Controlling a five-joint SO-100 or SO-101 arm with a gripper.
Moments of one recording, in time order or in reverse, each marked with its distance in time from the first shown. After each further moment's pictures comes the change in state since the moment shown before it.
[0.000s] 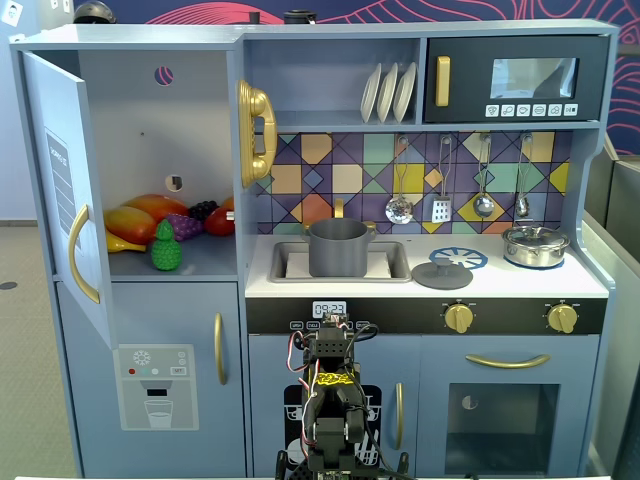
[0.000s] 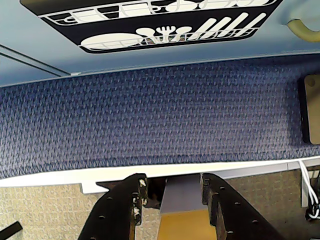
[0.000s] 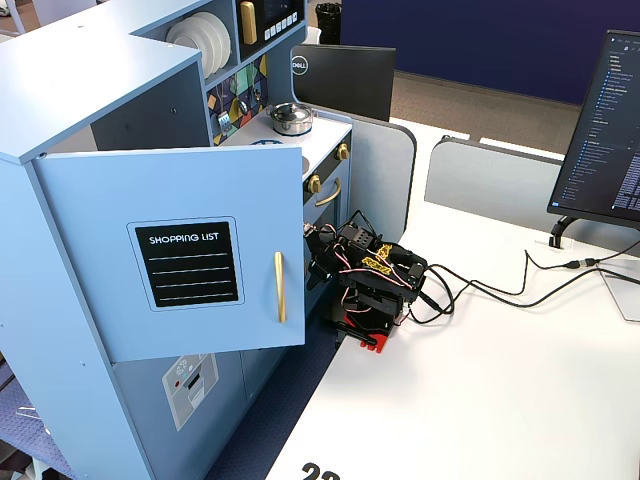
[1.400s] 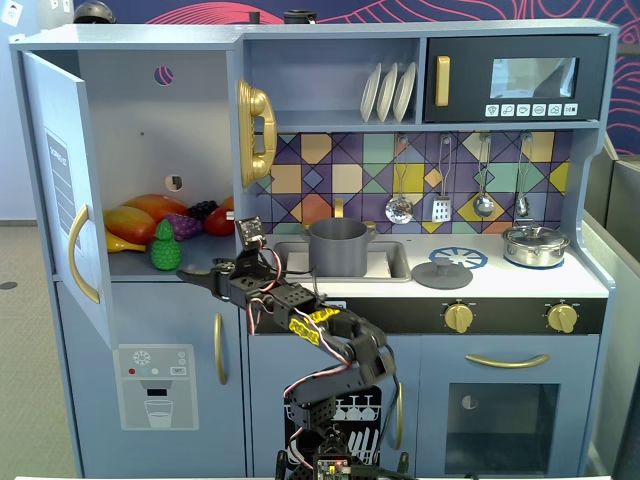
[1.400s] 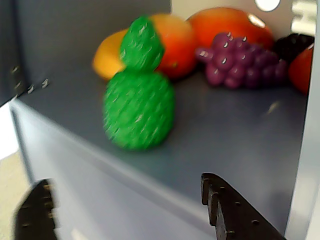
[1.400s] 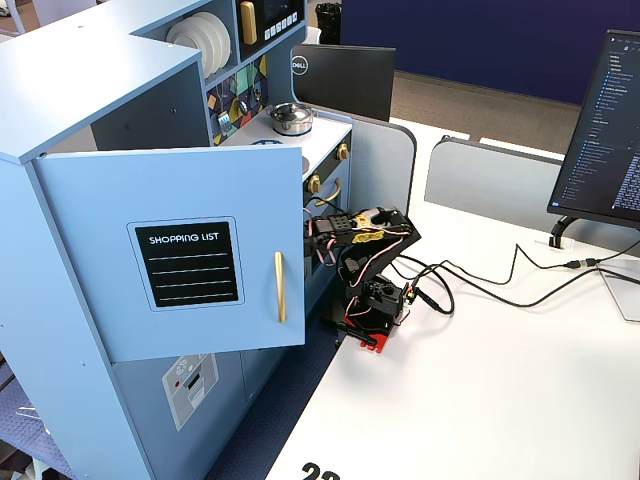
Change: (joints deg) arm -43.1 -38.7 -31.5 -82.1 -1.5
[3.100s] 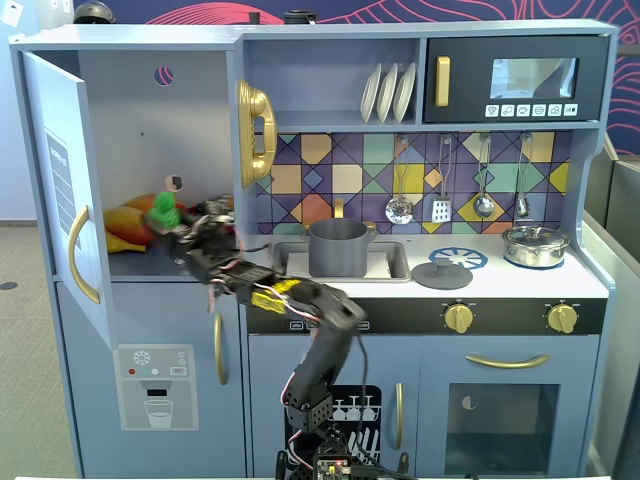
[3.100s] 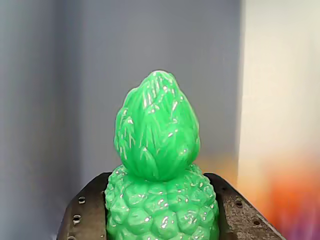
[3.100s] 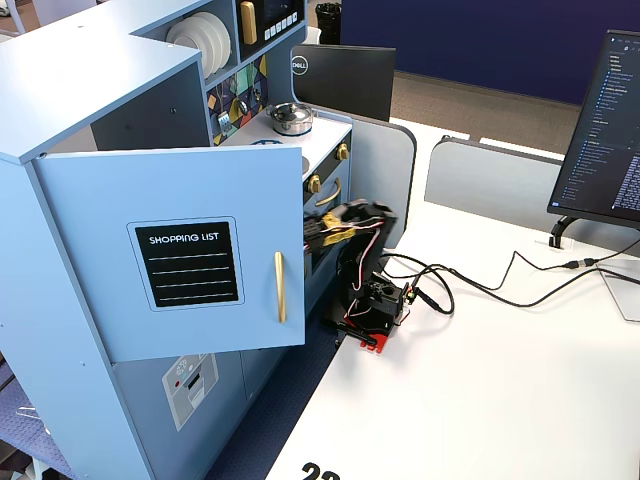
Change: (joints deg) arm -7.9 -24.8 -21.5 -30.9 -5.3
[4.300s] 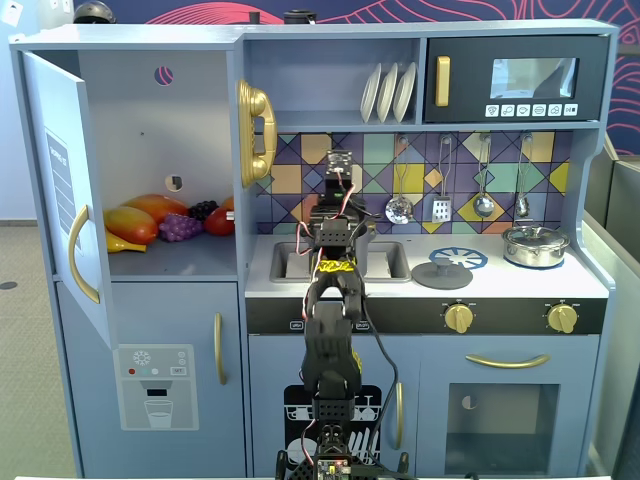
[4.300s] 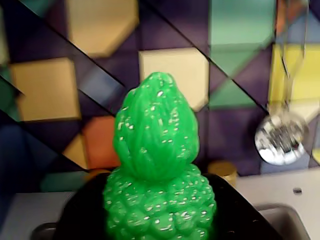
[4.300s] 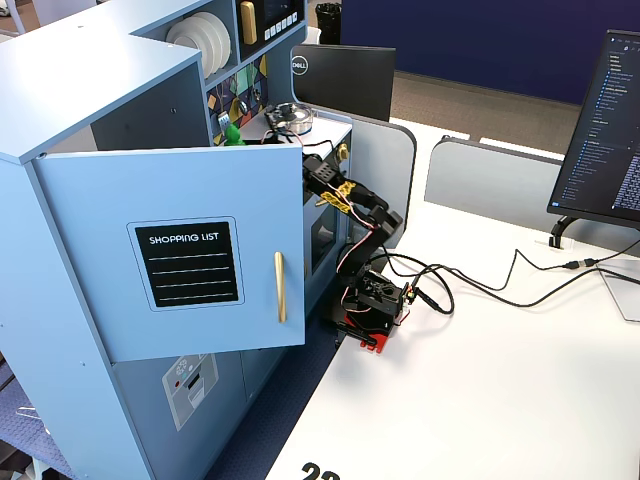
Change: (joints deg) arm 55.0 0.5 -22.1 52.2 6.4
